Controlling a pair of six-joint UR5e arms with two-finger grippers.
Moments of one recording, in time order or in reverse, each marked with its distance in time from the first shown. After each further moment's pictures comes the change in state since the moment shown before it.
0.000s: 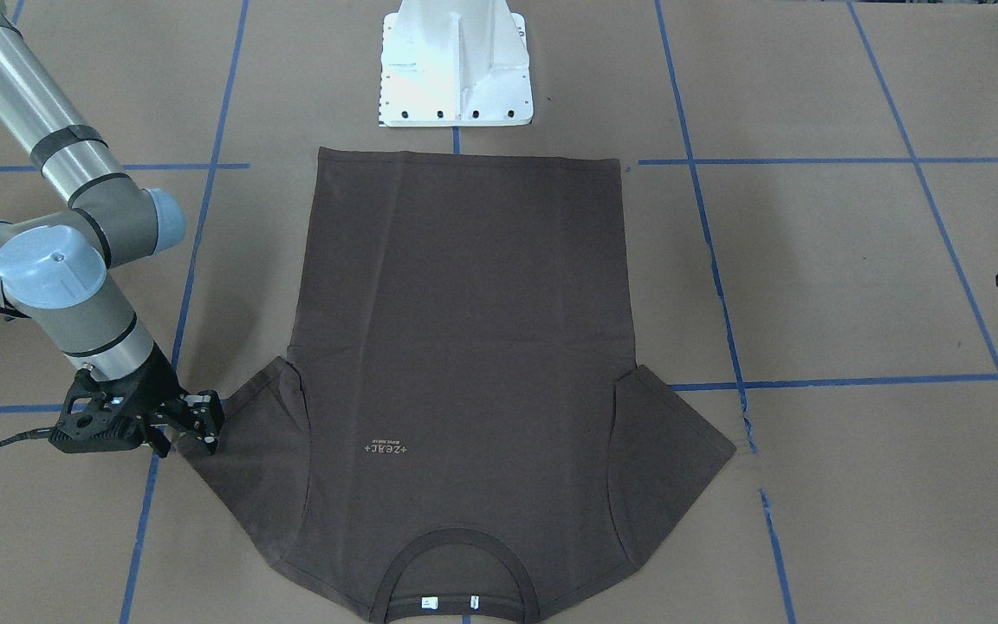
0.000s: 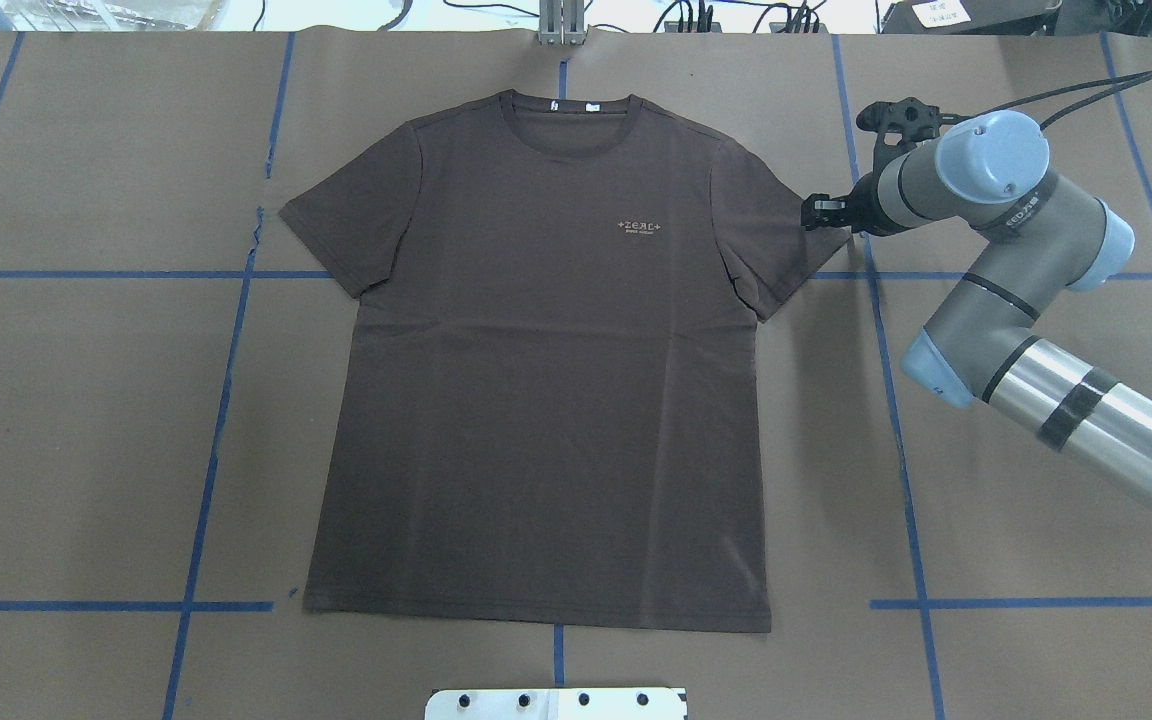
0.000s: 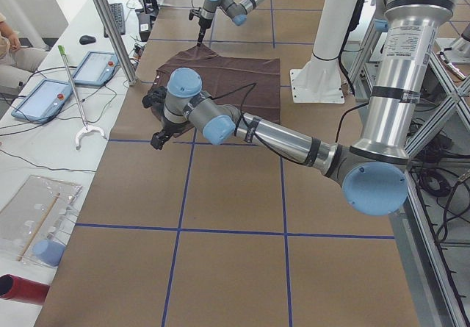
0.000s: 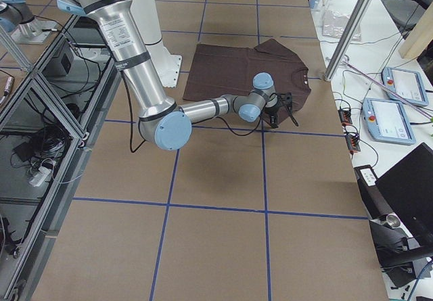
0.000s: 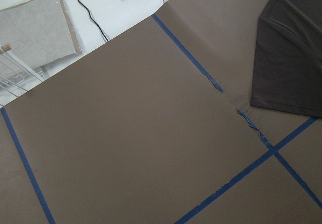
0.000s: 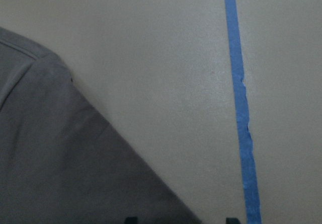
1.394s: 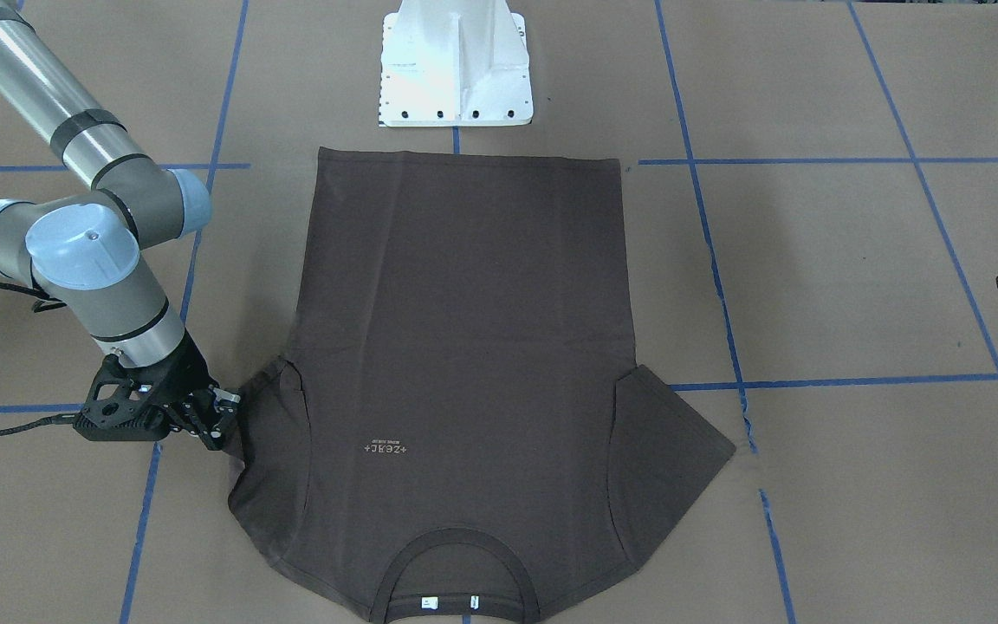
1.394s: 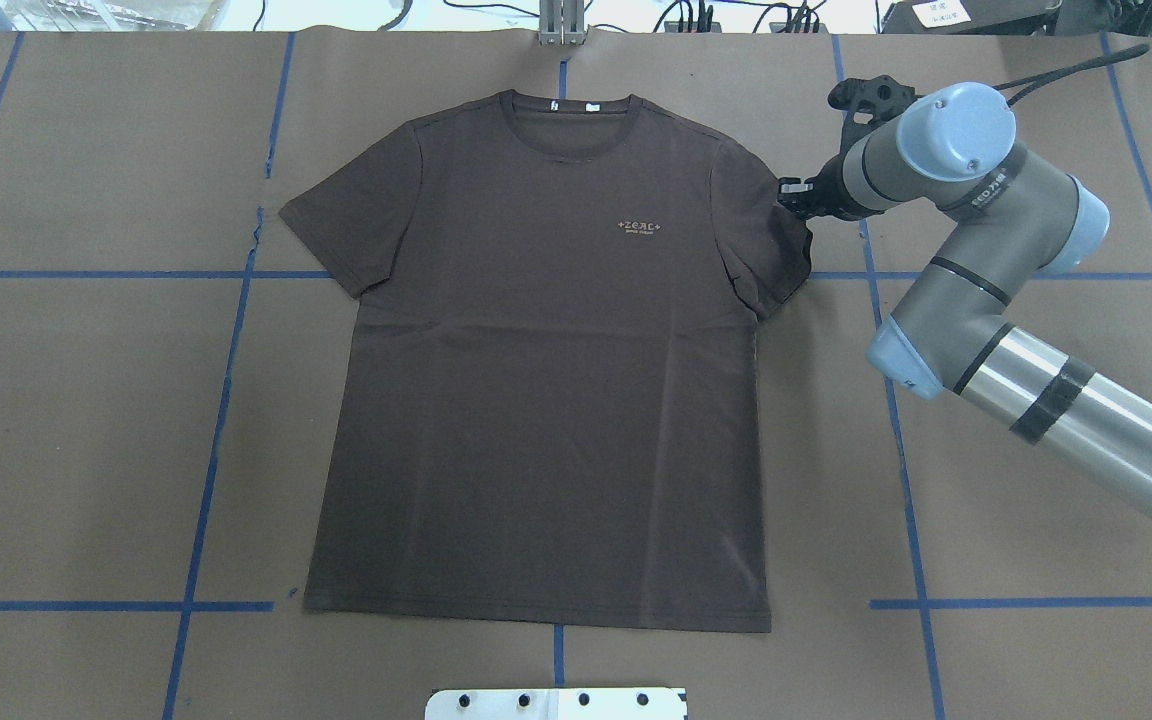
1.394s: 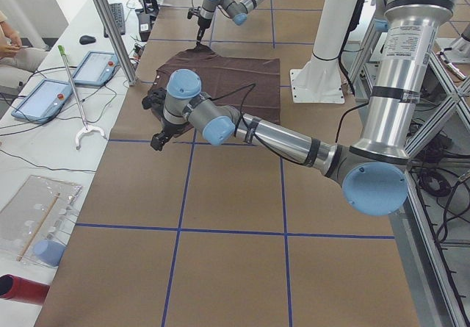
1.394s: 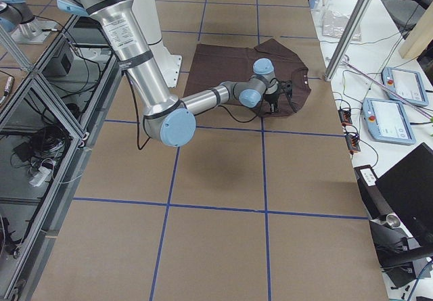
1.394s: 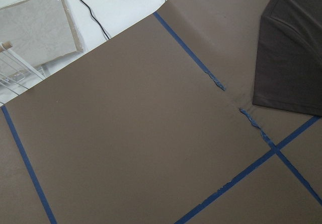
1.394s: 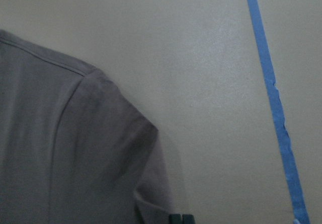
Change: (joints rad) left arm 0.000 0.000 0.007 0.000 0.001 0.000; right arm -0.020 0.062 0.116 -0.198 -0.029 0.074
